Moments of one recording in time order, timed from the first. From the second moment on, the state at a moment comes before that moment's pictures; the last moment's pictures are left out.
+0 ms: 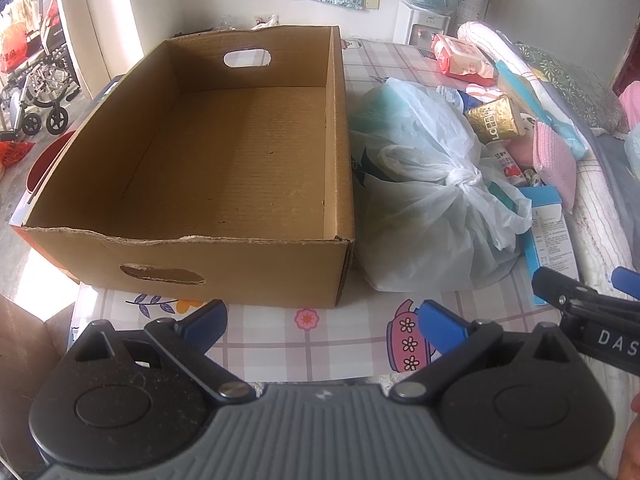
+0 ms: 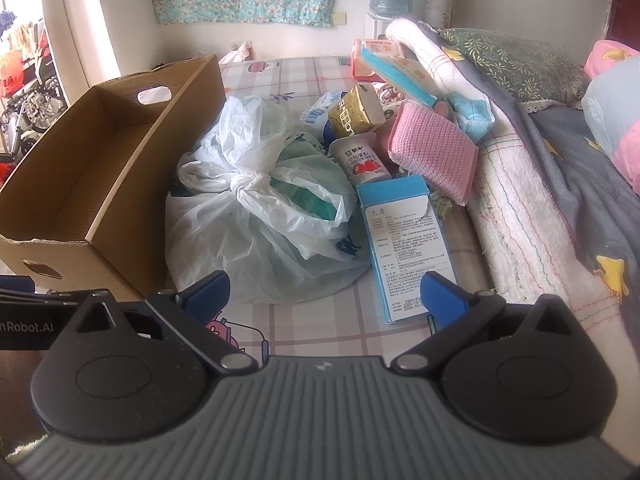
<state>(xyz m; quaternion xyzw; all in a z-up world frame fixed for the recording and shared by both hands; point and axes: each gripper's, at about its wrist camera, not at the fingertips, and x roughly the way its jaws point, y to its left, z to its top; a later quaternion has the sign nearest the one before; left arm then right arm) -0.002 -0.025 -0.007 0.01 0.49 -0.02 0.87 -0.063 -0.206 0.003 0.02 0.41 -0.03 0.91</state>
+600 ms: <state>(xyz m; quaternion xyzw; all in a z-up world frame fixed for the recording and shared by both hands) -0.001 -0.026 -0.009 0.00 0.49 -0.02 0.87 -0.063 -0.205 0.003 0.02 0.41 -0.04 0.91</state>
